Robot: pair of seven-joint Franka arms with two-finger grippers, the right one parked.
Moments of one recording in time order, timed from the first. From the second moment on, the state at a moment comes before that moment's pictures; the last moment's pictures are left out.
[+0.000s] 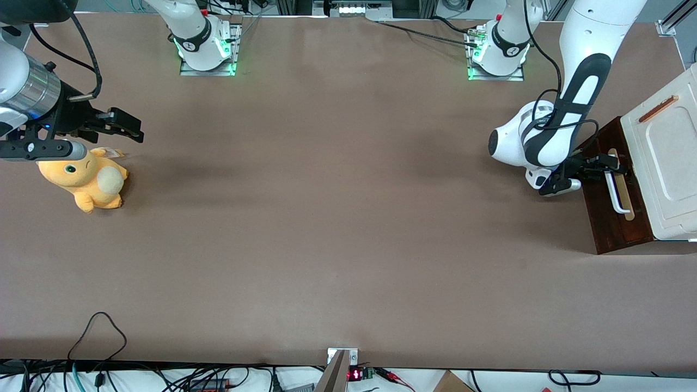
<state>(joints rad) -0.03 0.40 -0.09 -2.35 1.56 1.71 -1.07</state>
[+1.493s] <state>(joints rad) -0.04 0.40 -0.10 -2.35 1.57 1.71 -1.12</state>
